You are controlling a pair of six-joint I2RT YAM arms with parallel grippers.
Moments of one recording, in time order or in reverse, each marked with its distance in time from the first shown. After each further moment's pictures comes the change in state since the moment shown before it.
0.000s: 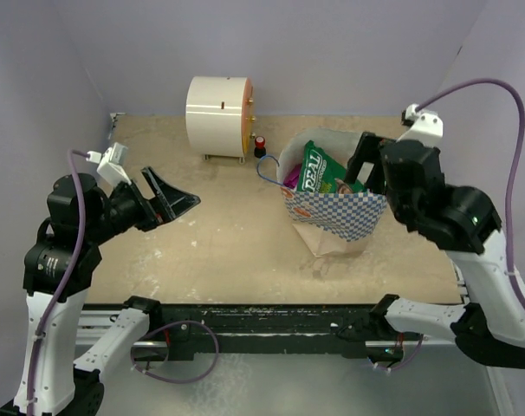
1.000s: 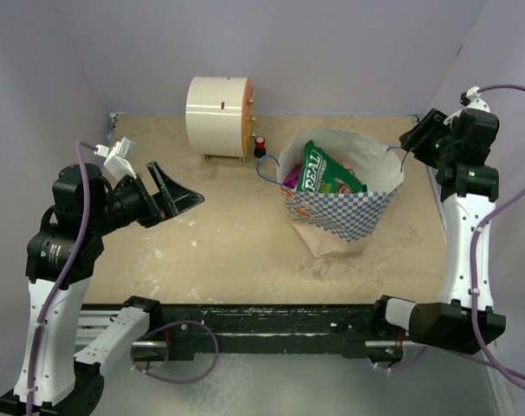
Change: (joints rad) left arm 0.000 0.063 0.039 -0.030 0.053 0.016; right arm -1.045 0.124 -0.275 0.449 -0.869 -0.197
